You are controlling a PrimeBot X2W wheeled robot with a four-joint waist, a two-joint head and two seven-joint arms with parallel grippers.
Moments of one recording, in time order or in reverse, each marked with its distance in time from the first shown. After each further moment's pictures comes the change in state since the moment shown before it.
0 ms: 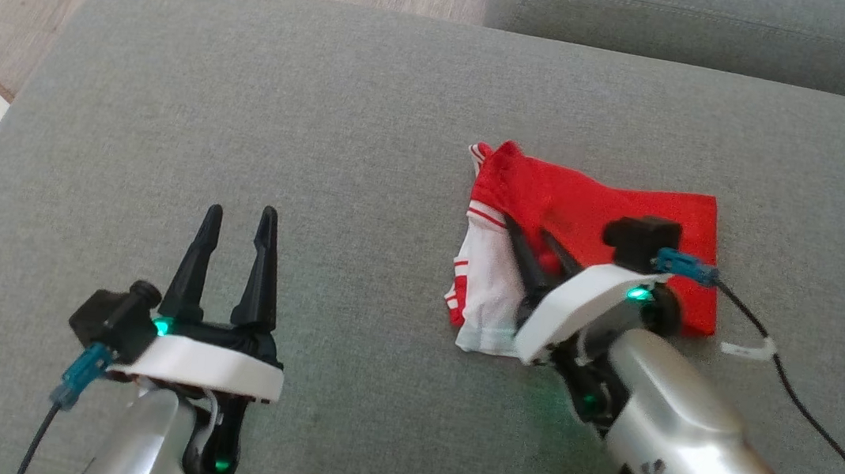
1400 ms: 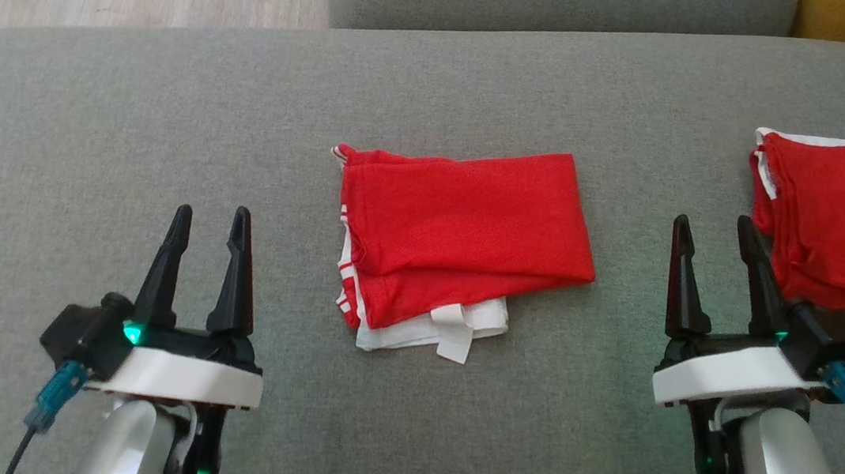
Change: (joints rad) left arm 0.059 -0.007 0.075 -0.088 0.082 0.000 0.000; right arm 0.389 0.017 -0.655 -0.481 -0.642 0.000 -0.110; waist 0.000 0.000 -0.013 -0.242
